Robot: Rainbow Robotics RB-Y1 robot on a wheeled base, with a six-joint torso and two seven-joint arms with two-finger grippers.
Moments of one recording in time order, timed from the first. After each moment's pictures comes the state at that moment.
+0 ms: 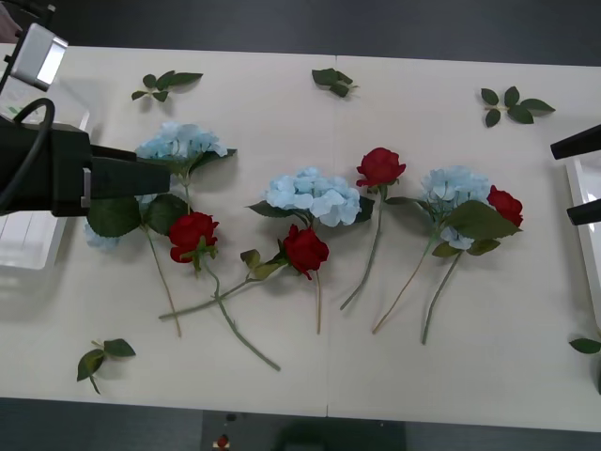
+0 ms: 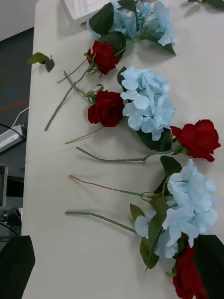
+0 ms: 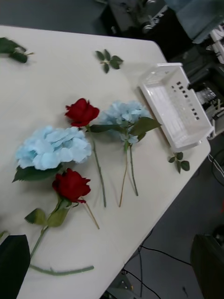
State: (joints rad) right arm -0.49 -0.83 -0.37 -1.50 -1.59 1.92 2.68; left arm -0.15 1.00 0.23 -2.27 1.69 1.18 -1.43
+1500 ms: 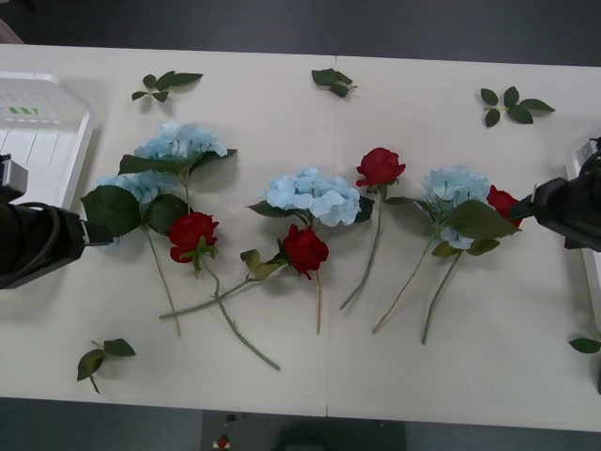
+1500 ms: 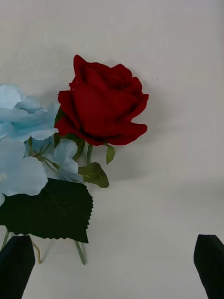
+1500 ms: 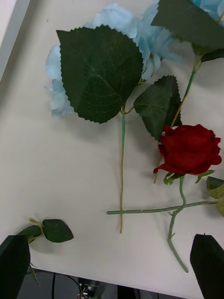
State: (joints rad) right arm -0.30 -0.86 -0.02 -1.77 -0.97 1.55 0.92; left arm -0.03 1.00 0.04 -2.23 0.95 1.42 -0.65
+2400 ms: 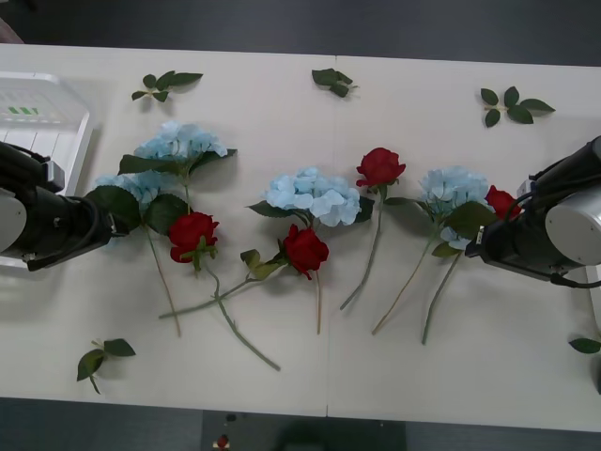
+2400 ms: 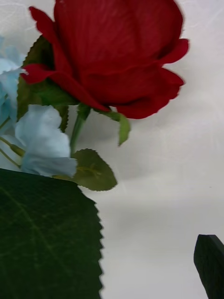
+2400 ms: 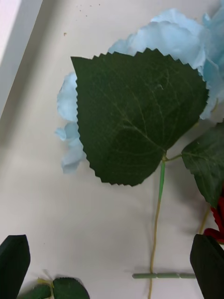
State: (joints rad) right arm -0.30 -0.80 0.28 -1.82 -0.67 1.46 0.77; left arm -0.31 0.99 -0.31 -1.85 0.82 1.31 -0.65
